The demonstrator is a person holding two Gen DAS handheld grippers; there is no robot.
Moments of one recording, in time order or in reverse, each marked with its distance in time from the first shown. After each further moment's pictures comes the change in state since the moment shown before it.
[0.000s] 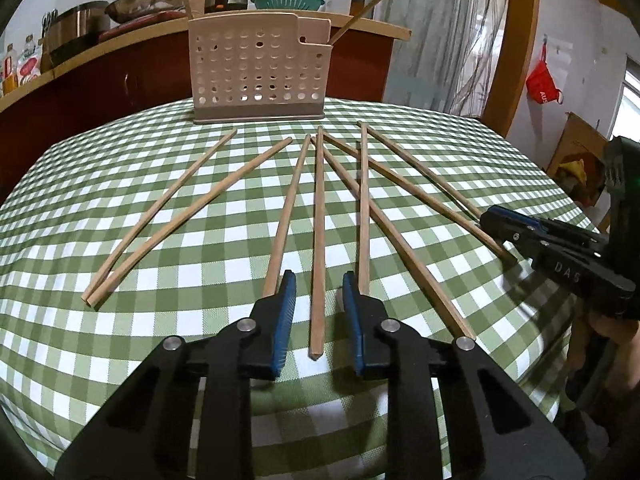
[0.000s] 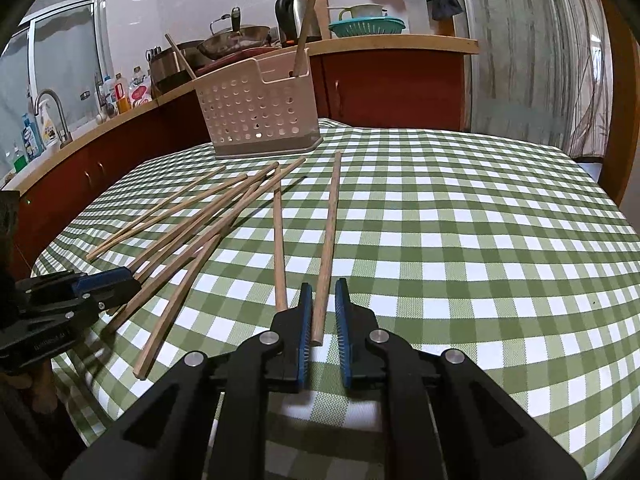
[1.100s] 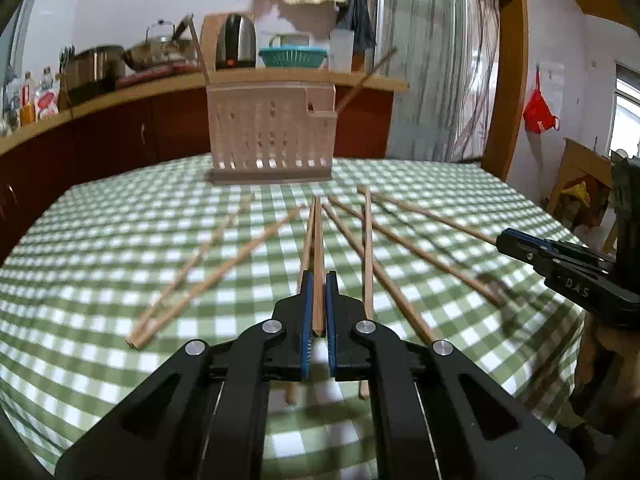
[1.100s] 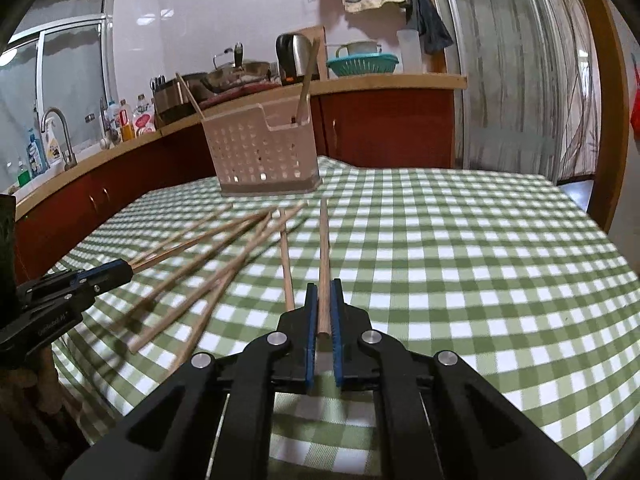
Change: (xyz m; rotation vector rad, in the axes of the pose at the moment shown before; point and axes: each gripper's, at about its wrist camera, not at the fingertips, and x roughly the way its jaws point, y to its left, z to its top) left arm -0.037 0.001 0.014 0.024 -0.205 0.040; right arm -0.037 0.010 0.012 -0.002 -0.148 -0.020
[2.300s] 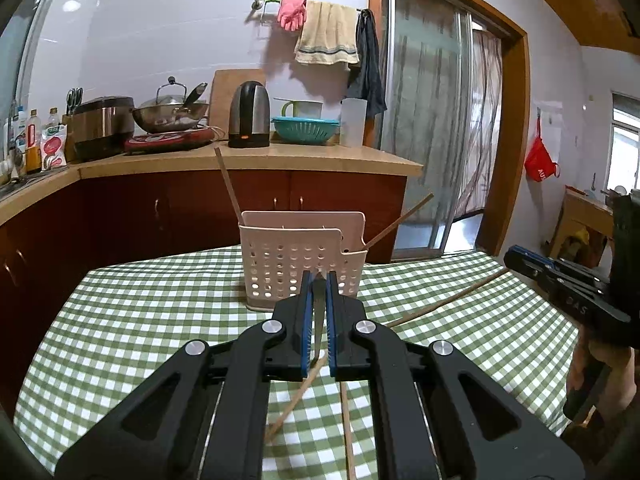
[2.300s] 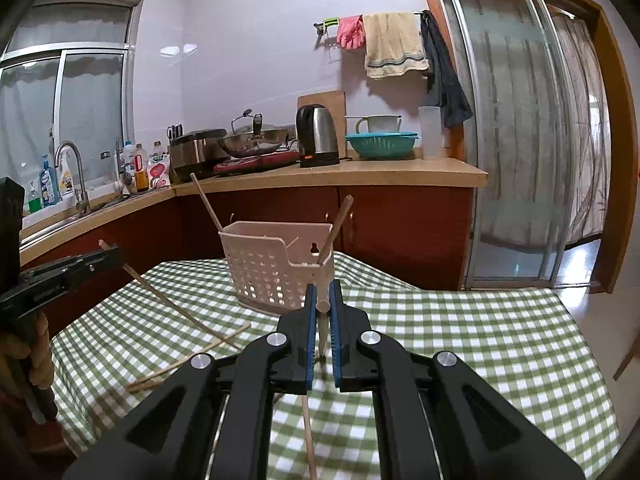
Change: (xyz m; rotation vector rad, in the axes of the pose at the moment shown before) left arm -0.026 0.047 0.131 -0.017 -0.143 -0.006; right arm 0.002 0.020 0.122 -0.068 -0.169 0.039
